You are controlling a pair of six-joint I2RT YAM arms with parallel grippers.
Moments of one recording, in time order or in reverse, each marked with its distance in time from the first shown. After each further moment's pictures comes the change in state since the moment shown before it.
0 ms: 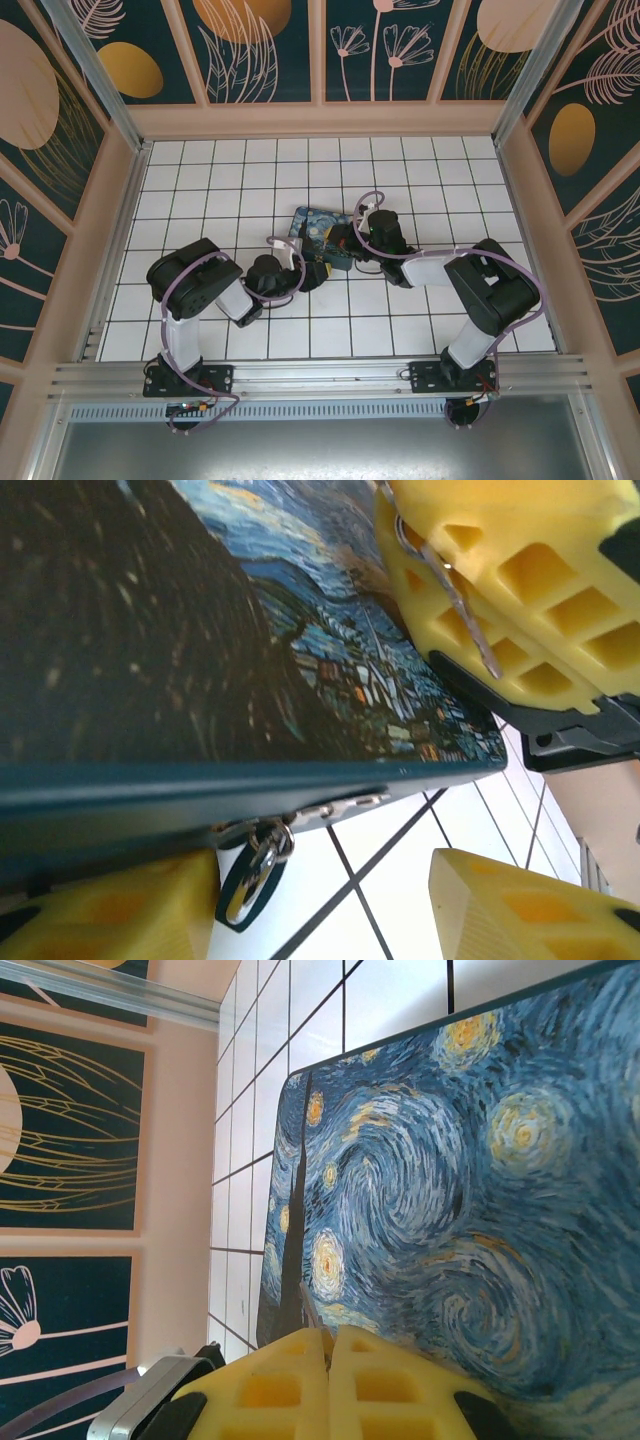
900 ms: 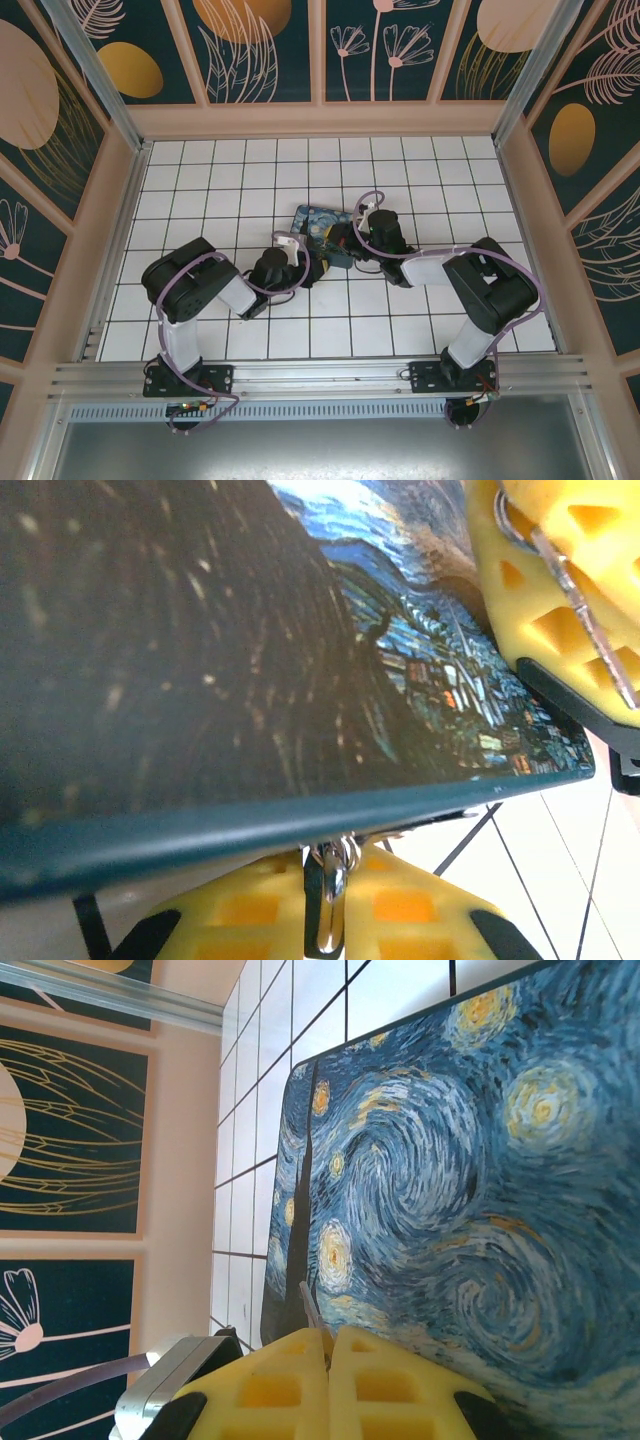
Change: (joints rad) left arm -0.004 -0.039 0.074 -0.223 -0.037 0.045; right arm 0.000 0.012 0.003 0.018 0.000 0.003
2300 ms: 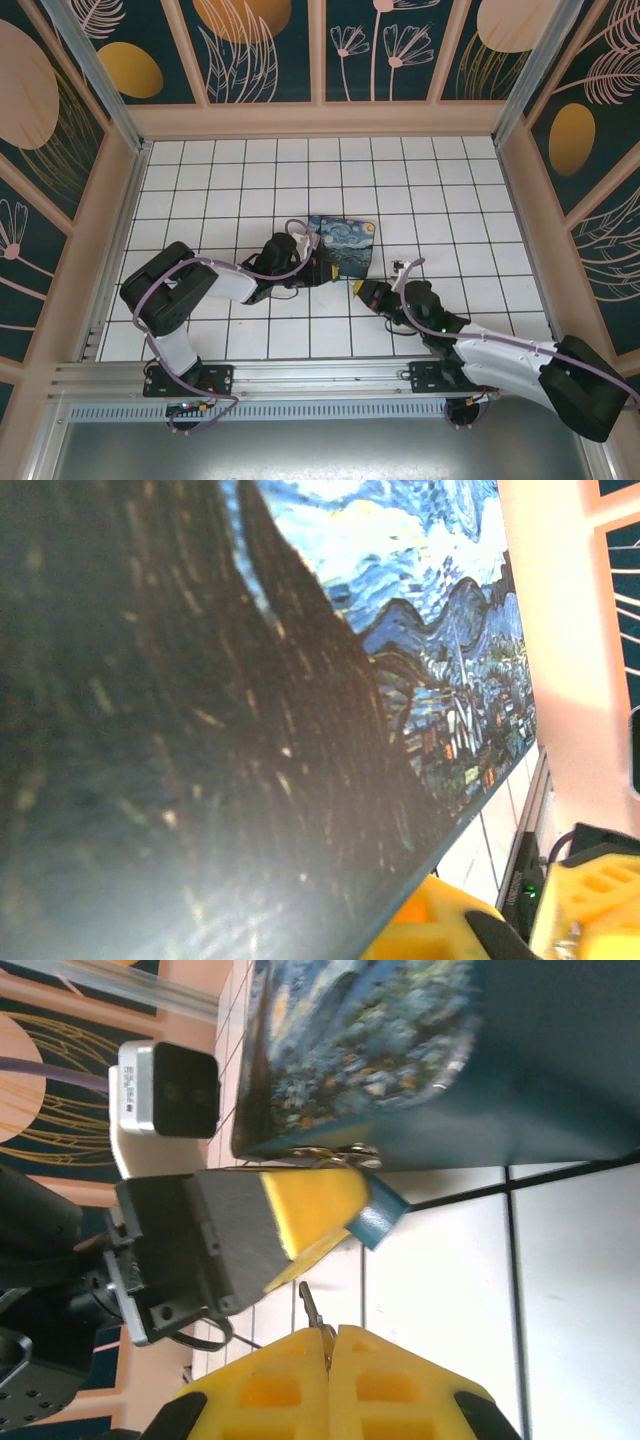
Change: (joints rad) left arm 0.009 -0.134 0.134 -0.426 0.277 -0.111; right arm 0.246 -0.787 -0.600 -0.141 0.317 0.117
